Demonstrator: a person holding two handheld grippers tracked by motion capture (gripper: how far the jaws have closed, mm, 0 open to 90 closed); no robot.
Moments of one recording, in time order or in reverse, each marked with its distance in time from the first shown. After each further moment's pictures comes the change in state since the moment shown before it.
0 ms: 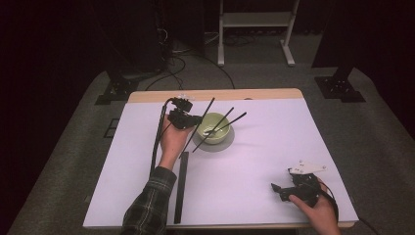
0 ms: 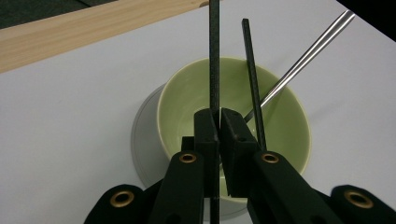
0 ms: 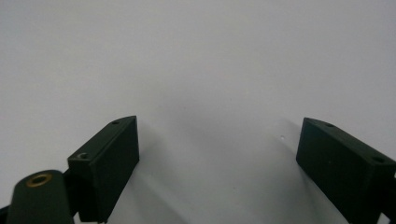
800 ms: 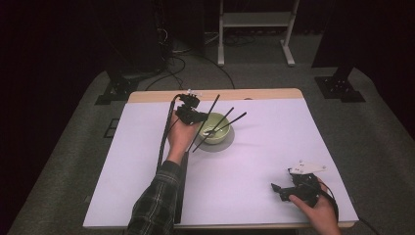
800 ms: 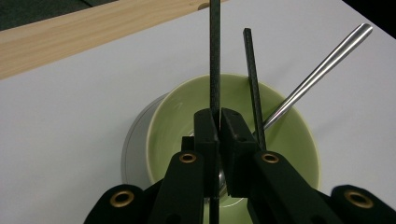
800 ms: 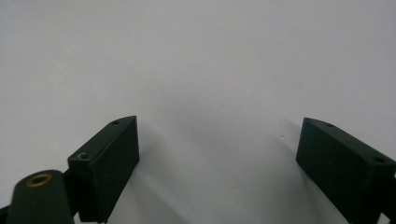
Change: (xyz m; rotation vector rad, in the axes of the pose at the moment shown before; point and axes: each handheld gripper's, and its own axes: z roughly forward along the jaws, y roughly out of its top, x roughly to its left) left arm -0.002 0.015 0.023 0.020 0.000 -0.006; right arm 0.000 0.000 0.000 0.000 0.000 0.000
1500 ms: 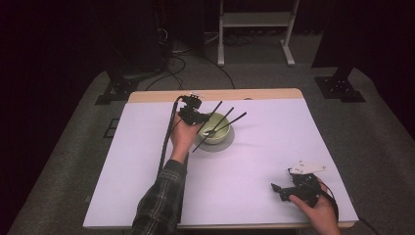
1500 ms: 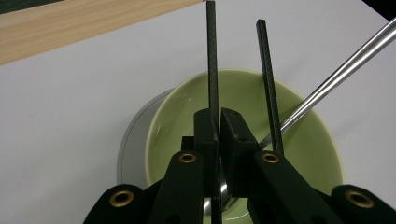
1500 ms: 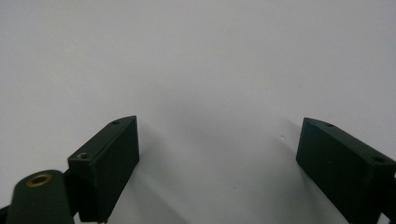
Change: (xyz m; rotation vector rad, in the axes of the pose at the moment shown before) left arm 0.004 -0.003 0.017 0.017 0.002 -0.026; right arm 0.000 0.000 0.000 -0.001 0.000 0.001
